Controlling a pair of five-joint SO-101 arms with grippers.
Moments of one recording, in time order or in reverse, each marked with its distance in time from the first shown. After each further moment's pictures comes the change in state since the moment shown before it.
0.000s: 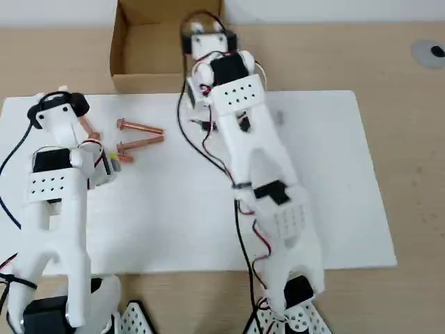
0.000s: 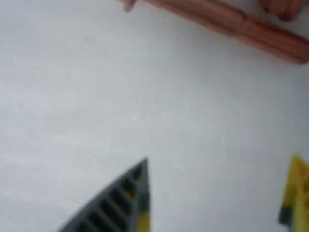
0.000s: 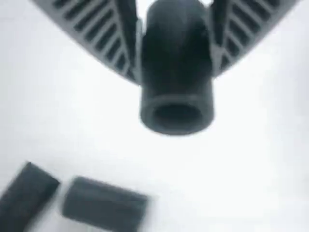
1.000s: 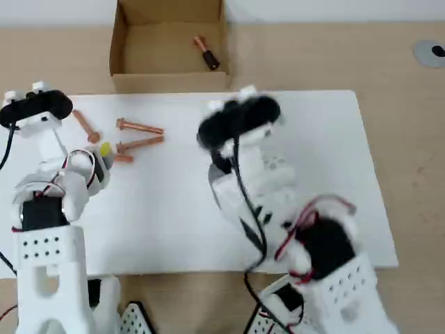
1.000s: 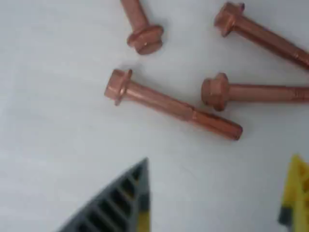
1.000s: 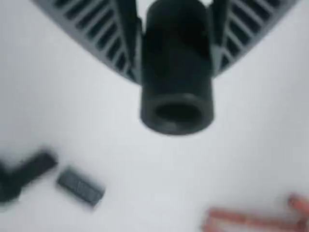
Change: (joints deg) left arm 0.0 -28.2 10.3 -7.3 0.0; right arm -6.3 -95.6 93.5 -33.0 18.4
